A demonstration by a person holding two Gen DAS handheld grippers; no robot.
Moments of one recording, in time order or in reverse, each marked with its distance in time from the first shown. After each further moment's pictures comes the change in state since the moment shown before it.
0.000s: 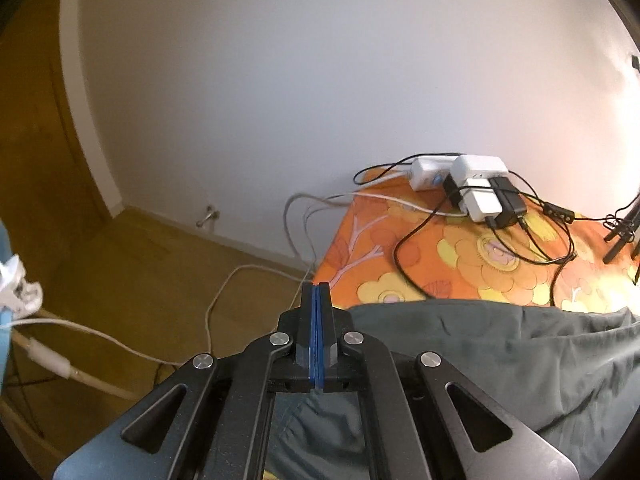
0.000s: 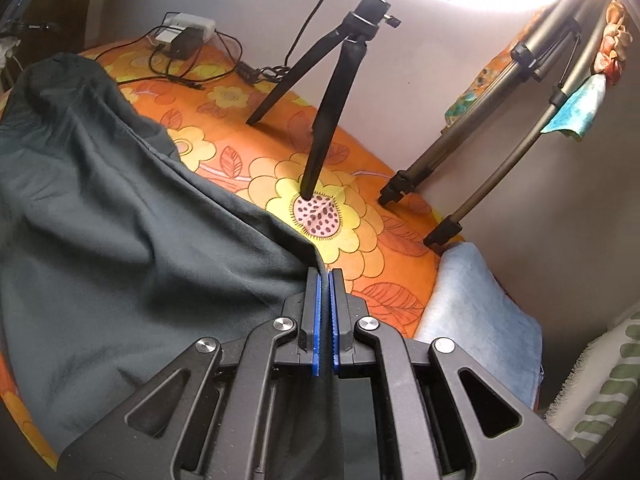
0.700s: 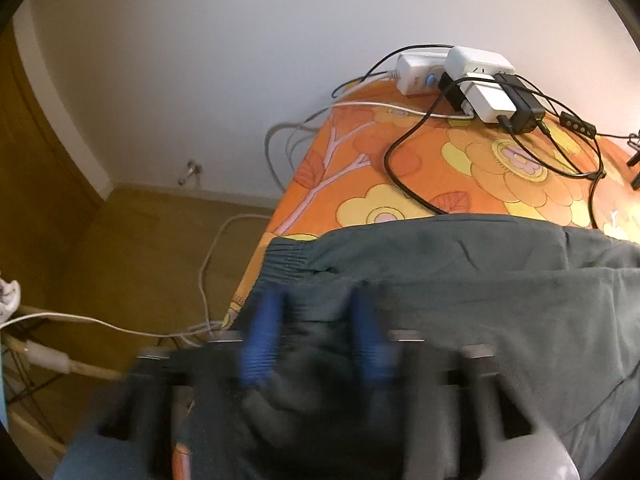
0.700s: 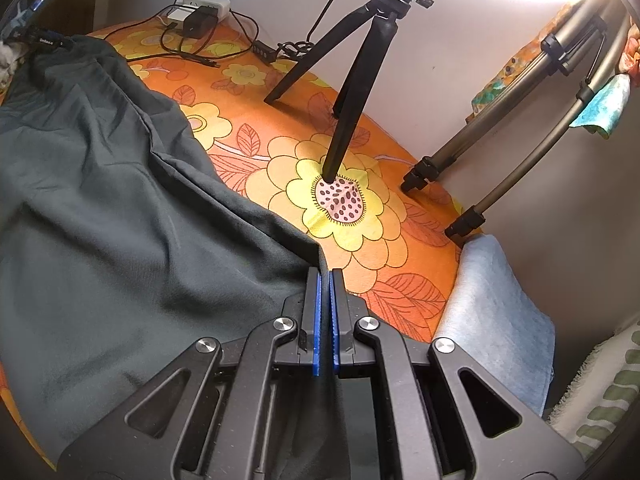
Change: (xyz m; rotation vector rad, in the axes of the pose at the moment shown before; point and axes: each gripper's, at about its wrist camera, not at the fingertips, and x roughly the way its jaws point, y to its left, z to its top) left arm 0.063 -0.033 -0.041 0.108 0.198 0.051; right arm 0.014 0.013 -0.003 -0.033 0.049 0.033
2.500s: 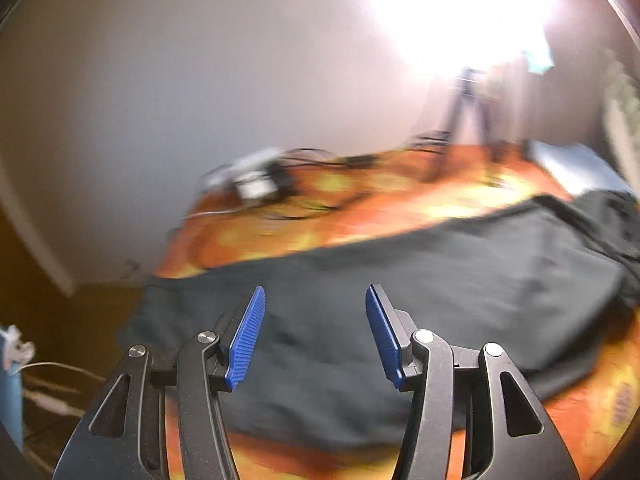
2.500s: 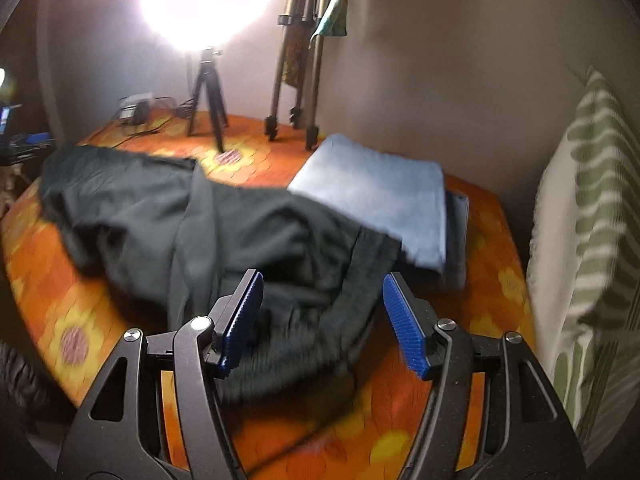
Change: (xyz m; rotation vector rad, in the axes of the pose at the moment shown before) left arm -0.209 -0.183 -0.054 0.275 -0.257 -0.238; right arm -0.192 -0.130 -0.203 0.449 -0.093 0.045
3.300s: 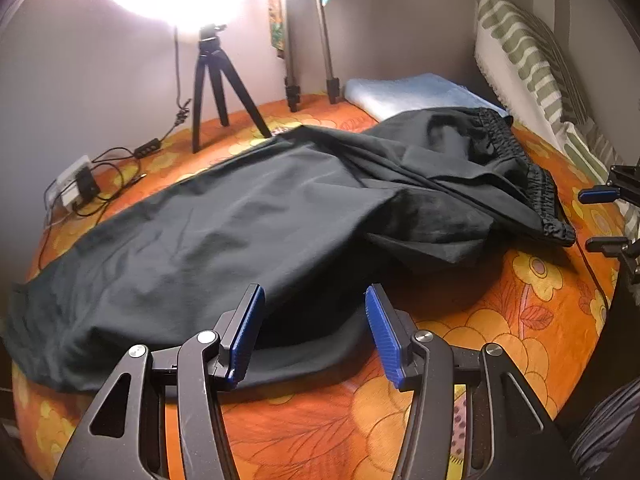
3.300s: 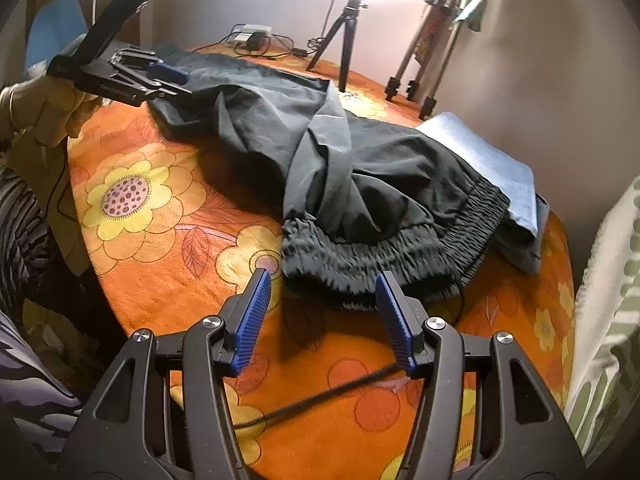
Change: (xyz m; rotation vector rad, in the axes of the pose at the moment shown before) left arm -0.012 -0.213 -0.038 0.169 0.079 -0.304; right arm 0.003 0.076 -0.088 -0.340 0.029 0.164
